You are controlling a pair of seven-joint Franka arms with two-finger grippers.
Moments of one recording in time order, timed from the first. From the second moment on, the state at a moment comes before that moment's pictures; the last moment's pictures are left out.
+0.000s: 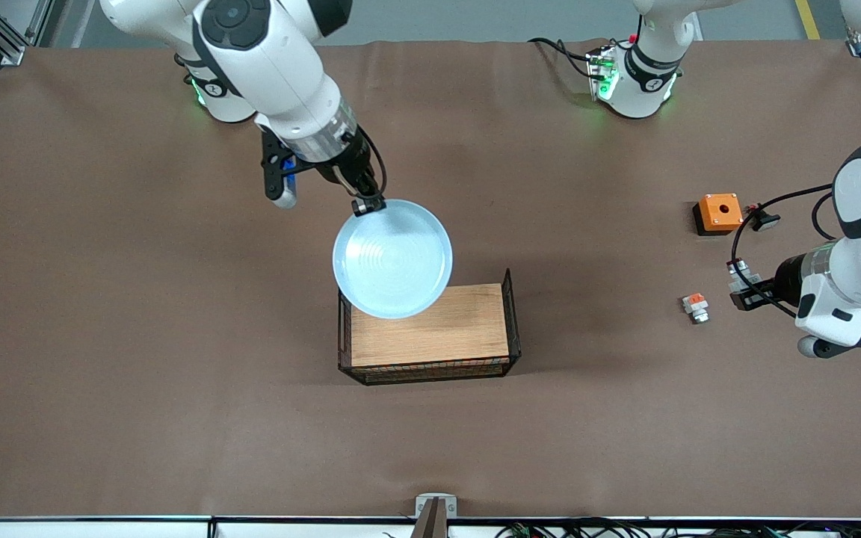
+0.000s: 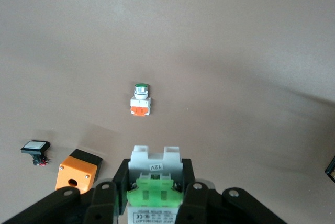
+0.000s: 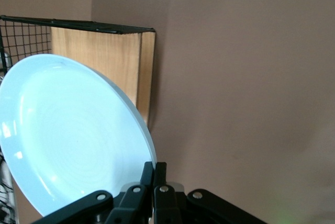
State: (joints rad) left arm 0.17 0.40 -0.25 -1.45 0.10 1.68 -0.43; right arm 0.67 0.24 0.00 -1.55 0.16 1.99 2.01
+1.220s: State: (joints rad) left arm 0.12 0.35 -0.52 -1.36 0.05 1.68 -1.43; right arm 0.70 0.53 -0.02 -1.44 0.08 2.10 2.09
